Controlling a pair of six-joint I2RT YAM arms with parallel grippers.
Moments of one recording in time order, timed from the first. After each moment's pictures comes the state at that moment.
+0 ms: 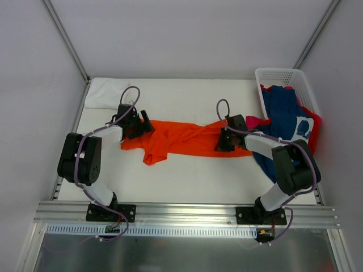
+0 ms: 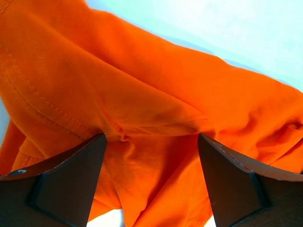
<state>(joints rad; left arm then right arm) -0.17 1.68 0.88 -0.04 0.14 -0.55 0.37 1.64 0.85 -0.23 -0.18 0.51</state>
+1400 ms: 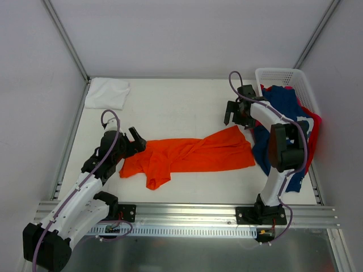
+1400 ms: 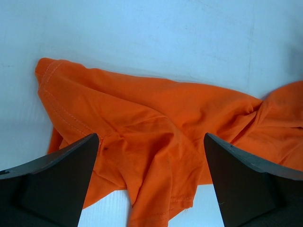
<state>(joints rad) -0.34 0.76 0.52 -0.34 -0.12 -0.64 0.21 1.85 1.39 -0.64 0.10 0.34</state>
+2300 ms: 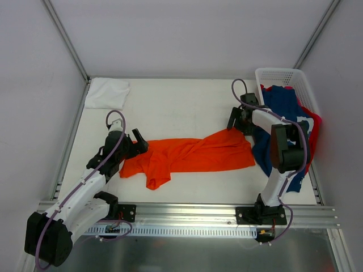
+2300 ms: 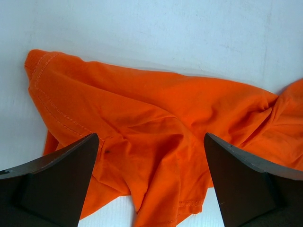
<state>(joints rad) -0.34 0.84 0.47 -0.26 -0.11 -0.63 0.16 1.87 1.23 -0.50 0.05 0.42</state>
